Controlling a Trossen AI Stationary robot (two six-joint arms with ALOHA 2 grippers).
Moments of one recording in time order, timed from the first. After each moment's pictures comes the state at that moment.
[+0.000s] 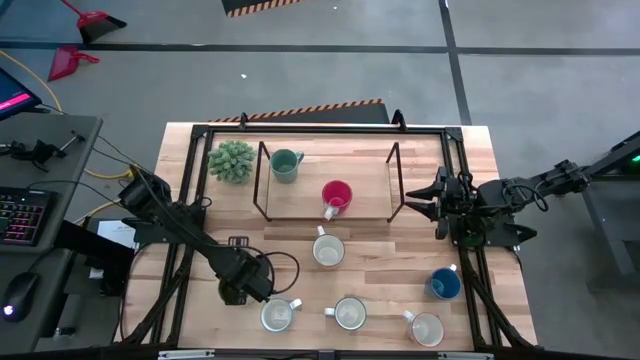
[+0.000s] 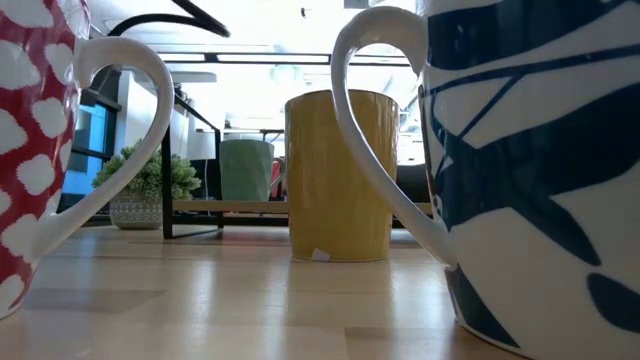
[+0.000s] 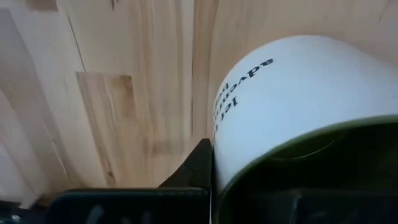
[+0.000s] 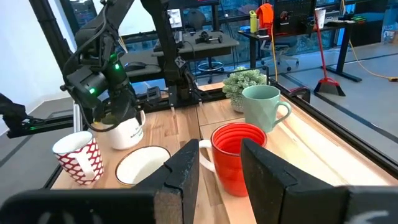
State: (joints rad) left arm -0.63 1.73 1.14 -1.17 0.02 -0.67; right arm 0.37 0.41 0.48 -0.20 0.49 0.18
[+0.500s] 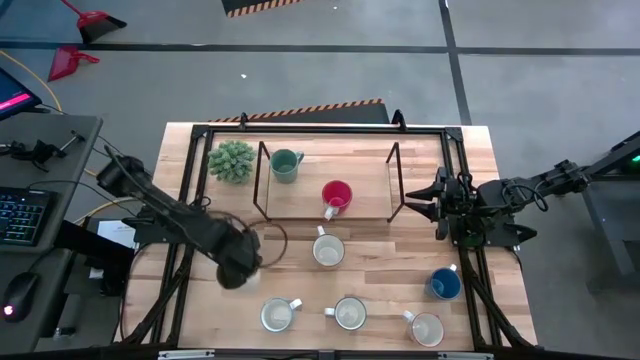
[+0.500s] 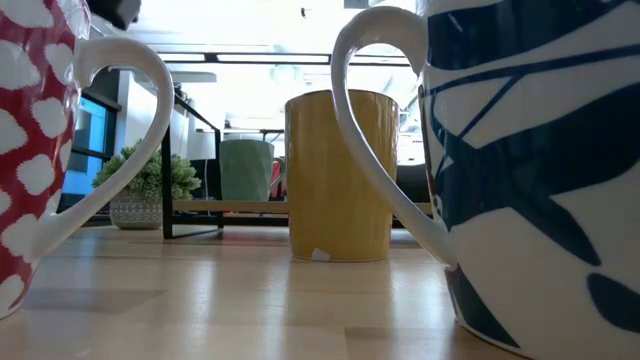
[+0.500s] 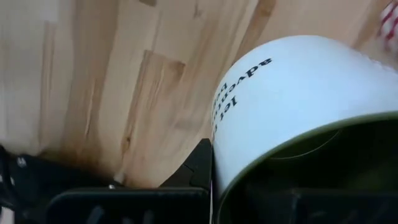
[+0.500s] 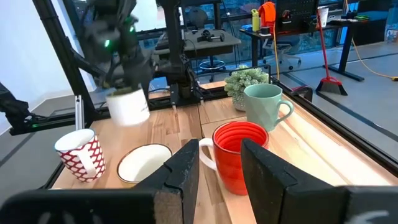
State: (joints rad) left arm -0.53 1.43 1.14 -1.28 -0.01 -0.88; right arm 0.37 0.41 0.48 -0.20 0.48 0.18
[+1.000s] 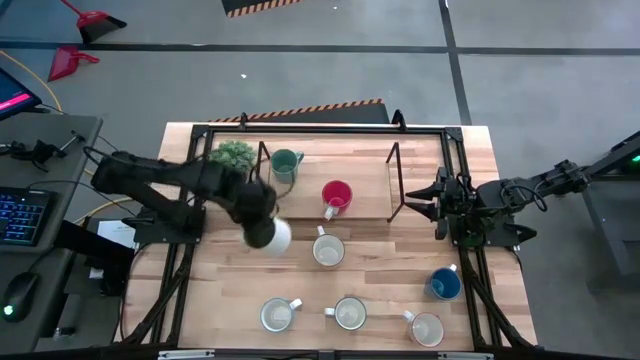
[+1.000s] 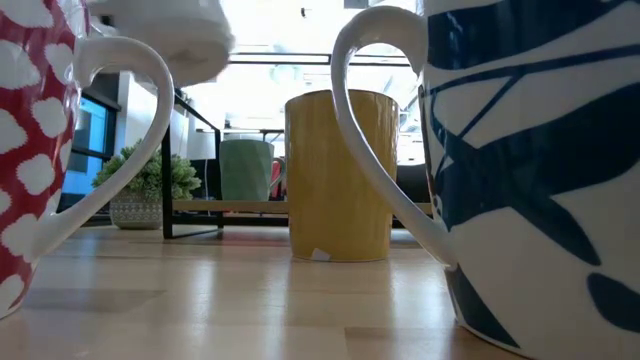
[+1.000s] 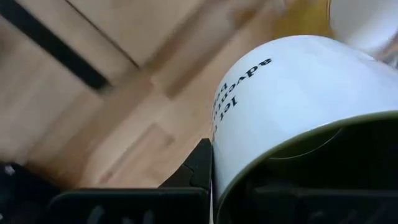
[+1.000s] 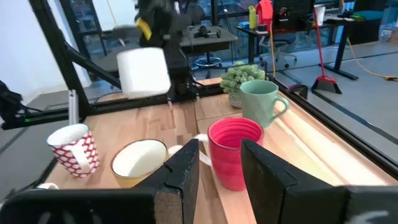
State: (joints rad) left arm -0.12 1.41 1.42 -1.34 0.01 -0.91; right arm 0.37 0.41 0.48 -0.23 0.50 0.18
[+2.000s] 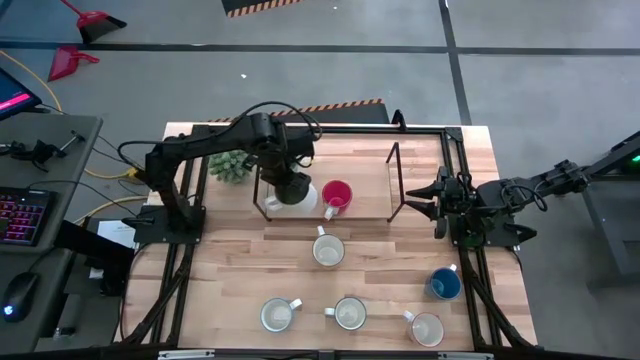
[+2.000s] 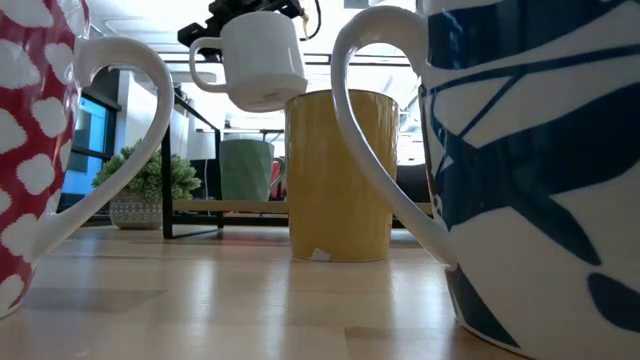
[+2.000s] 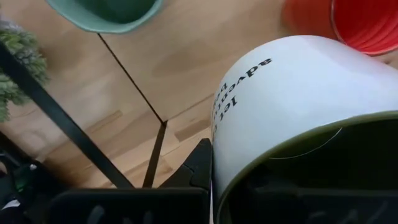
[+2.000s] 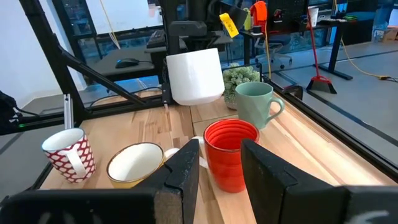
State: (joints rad) left arm 0.22 1.79 1.87 -1.57 0.08 -0.84; right arm 0.37 0.41 0.48 -0.22 0.51 0.18
